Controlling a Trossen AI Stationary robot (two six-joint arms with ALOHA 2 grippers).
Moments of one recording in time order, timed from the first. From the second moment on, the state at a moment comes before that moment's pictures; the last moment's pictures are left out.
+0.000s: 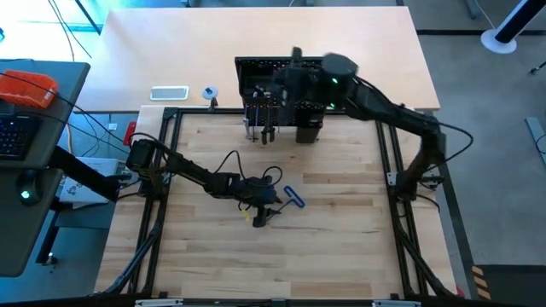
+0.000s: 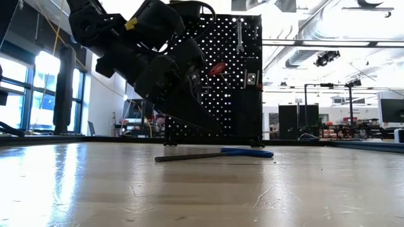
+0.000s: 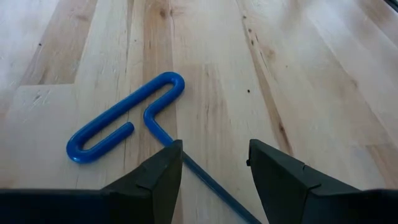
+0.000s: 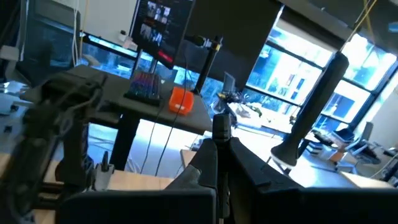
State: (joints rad) left arm -0.11 1.86 0.83 0.42 0.04 -0.03; right arm -0.26 1.69 1.90 -0.18 -0.05 -0.38
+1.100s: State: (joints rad) left arm -0.11 1.86 0.83 0.42 0.04 -0.04; right arm -0.43 1.97 2.36 -0.63 -0.11 -0.22
